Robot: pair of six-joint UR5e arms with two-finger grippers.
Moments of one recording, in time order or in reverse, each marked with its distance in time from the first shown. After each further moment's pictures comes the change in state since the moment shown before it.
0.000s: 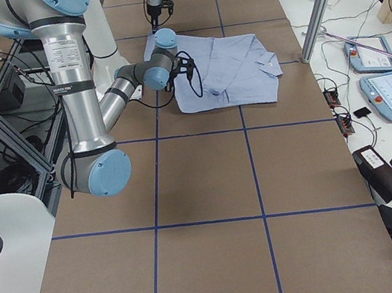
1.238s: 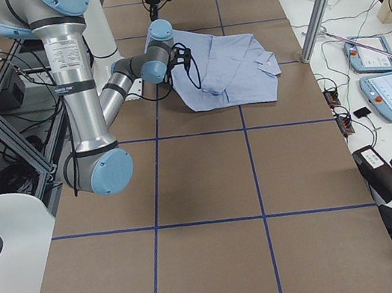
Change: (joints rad) left arm -0.048 0.003 -0.088 -0.177 -0.017 0.014; right arm 0.002 0.019 0.050 0.002 0.001 0.000
